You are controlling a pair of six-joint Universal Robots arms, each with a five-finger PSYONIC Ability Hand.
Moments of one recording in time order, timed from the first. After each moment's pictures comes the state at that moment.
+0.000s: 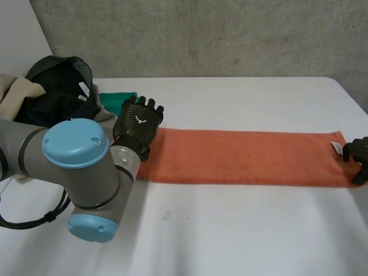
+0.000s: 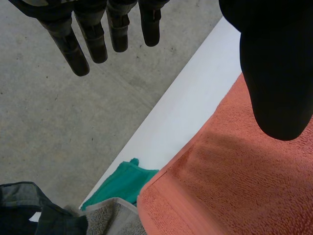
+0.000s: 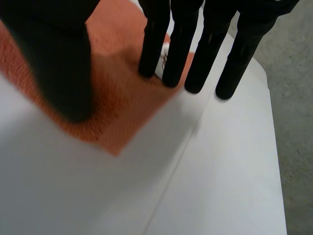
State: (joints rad) left arm 4.09 -2.08 -1.49 3.50 -1.74 3.71; right arm 1.29 -0.98 1.55 -0.07 1.16 2.40; left_hand 0.19 0.21 0.21 0.20 0.05; right_hand 0.79 0.80 0.79 0.79 0.61
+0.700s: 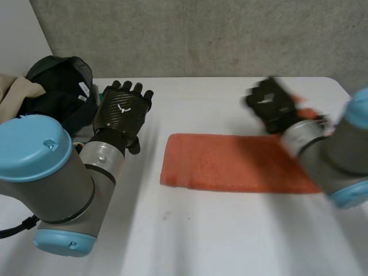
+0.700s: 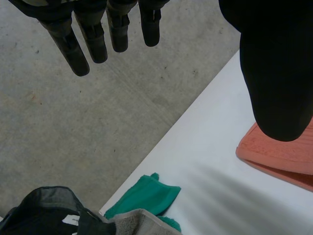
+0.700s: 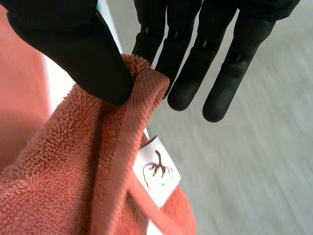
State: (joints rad) left arm 4.11 -1.86 -1.63 3.50 -1.74 3.64; right arm 1.94 -1.11 1.49 -0.38 1.23 2.30; left_hand 0.19 0.21 0.21 0.20 0.05; right_hand 1.11 1.18 1.19 1.20 0.99
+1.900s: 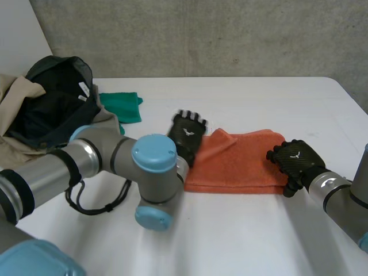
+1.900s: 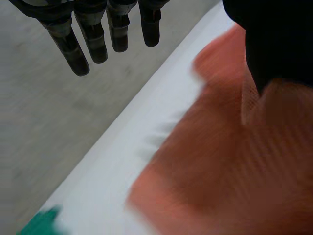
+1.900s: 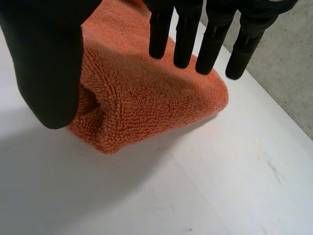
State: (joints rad) left arm 3.95 -2.55 -0.97 3.43 -1.76 3.65; right arm 1.73 -1.15 1.81 -0.24 1.27 2.50; left_hand 0.19 0.21 0.21 0.20 0.05; right_hand 0.44 0.43 0.44 0.44 0.27
